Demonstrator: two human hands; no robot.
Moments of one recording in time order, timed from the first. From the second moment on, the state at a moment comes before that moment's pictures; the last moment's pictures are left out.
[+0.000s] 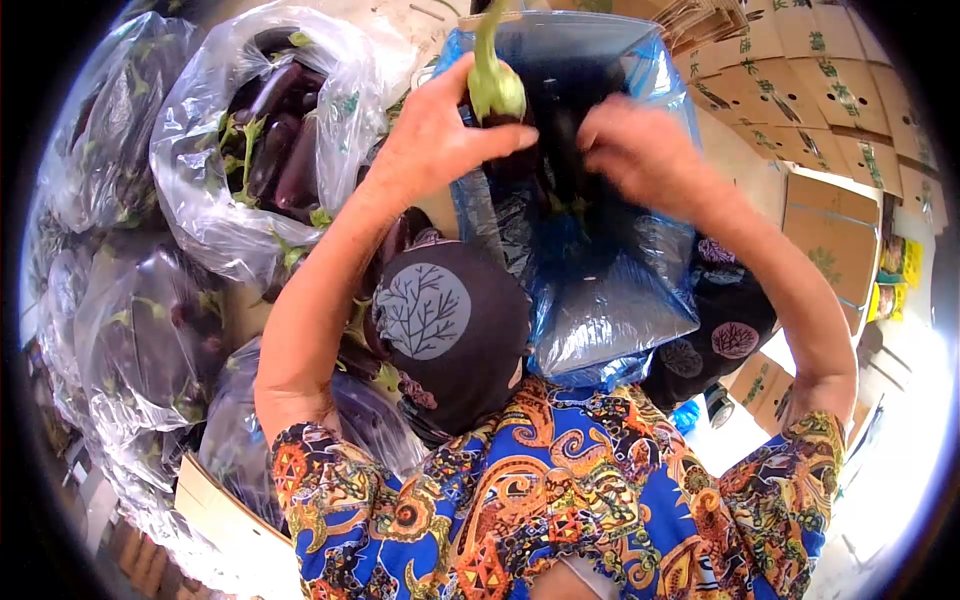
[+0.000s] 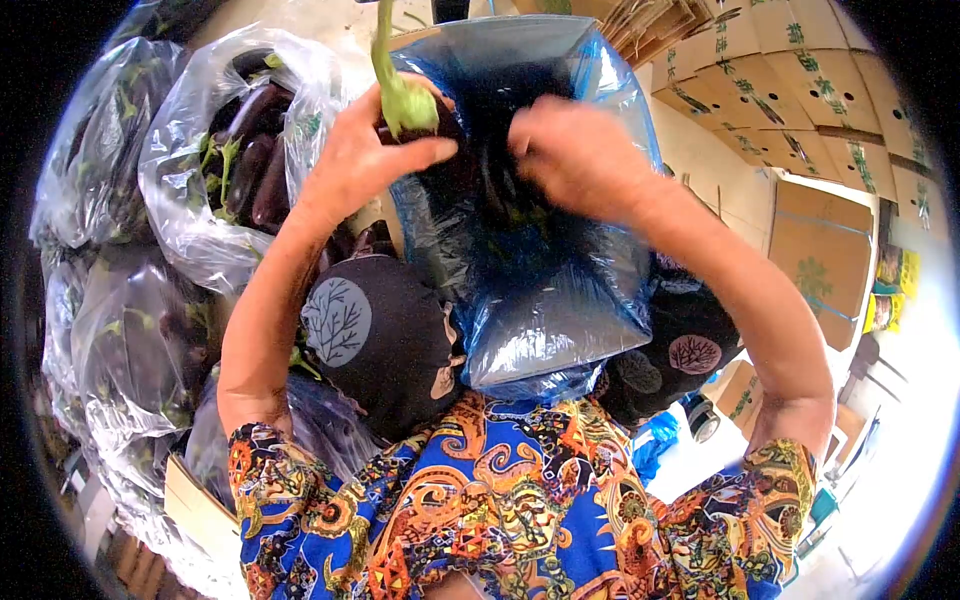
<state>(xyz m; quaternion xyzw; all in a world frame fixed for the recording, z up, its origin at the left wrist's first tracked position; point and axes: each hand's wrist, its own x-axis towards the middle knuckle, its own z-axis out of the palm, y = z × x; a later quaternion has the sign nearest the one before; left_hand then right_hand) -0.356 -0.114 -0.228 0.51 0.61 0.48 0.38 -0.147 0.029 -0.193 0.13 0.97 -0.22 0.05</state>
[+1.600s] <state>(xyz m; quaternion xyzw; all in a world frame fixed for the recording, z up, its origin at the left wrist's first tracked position) -0.331 -0.111 -0.240 0.72 0.53 0.38 0.25 -0.091 0.007 -0.099 0.39 0.77 -0.43 -0.25</state>
